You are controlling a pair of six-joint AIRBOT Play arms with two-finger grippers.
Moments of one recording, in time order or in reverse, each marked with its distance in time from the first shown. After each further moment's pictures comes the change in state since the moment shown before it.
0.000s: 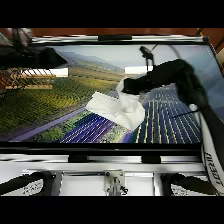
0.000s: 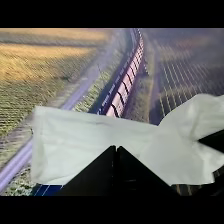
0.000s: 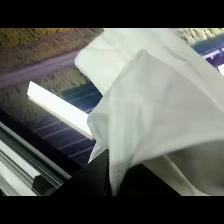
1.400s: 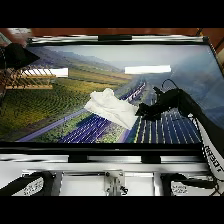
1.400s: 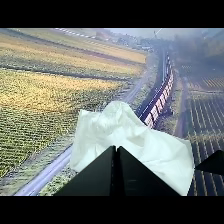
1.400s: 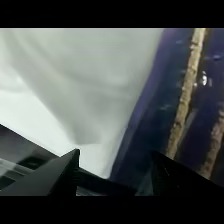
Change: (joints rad) left arm 0.134 0.121 -0.002 0.060 -0.078 -0.008; right arm -0.234 -0.040 -0.440 -0.010 0.024 0.085
